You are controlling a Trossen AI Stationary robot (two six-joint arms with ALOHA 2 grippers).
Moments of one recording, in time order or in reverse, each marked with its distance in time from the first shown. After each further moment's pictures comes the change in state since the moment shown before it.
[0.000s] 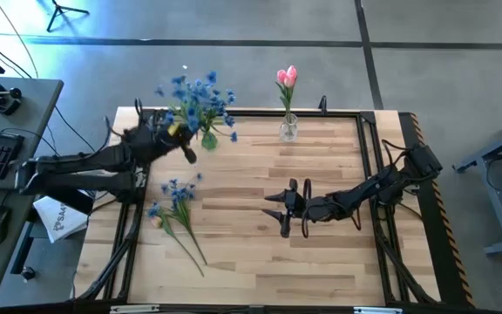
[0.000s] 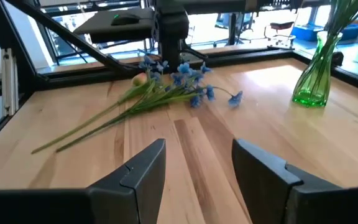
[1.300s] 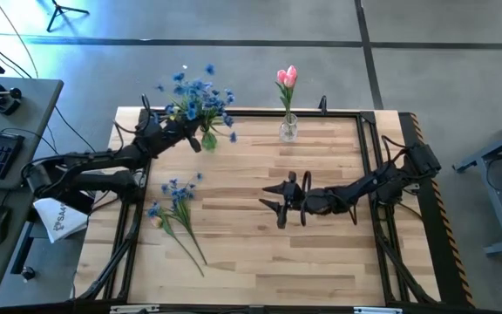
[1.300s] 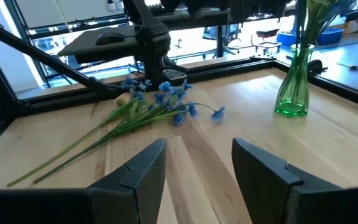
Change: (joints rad) left arm 0.411 0.289 -0.256 0.598 0.399 -0.035; right arm -0.073 0.000 0.001 0.061 -0.018 0.008
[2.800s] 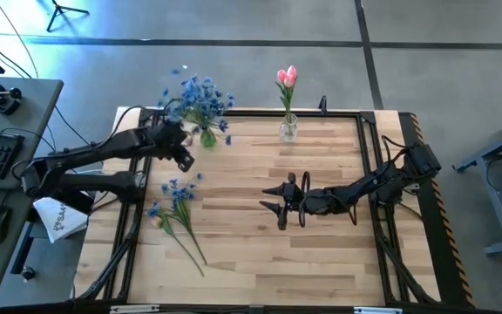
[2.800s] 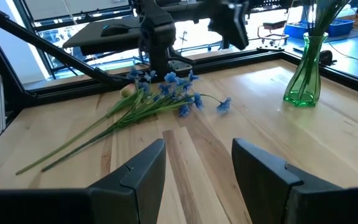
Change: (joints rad) left arm -0.147 -0.084 0.382 -1.472 -0.116 -0.401; right arm 0.001 0.000 0.000 -0.033 -0.027 0.017
